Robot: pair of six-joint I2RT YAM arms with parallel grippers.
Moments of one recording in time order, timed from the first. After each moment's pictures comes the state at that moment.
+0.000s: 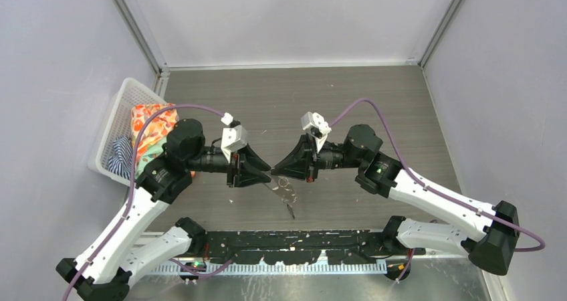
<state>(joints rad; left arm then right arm) -0.61 0.81 1.00 -0.46 0.94 0.04 0.91 1.04 0.87 0.28 -0.69 0.30</state>
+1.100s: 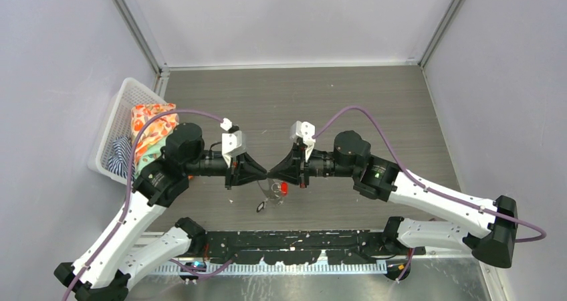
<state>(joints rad) -0.61 0.77 0.99 -0.56 0.84 0.14 1.04 1.05 0.91 0.07 -0.44 0.15</state>
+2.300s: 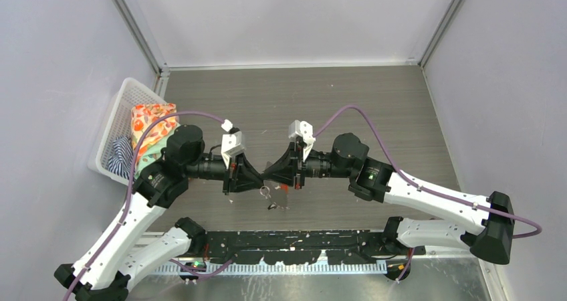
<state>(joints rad) -0.61 0.76 0.98 -0.60 0.92 0.03 1.06 1.09 0.89 0.24 -0.45 0.24</state>
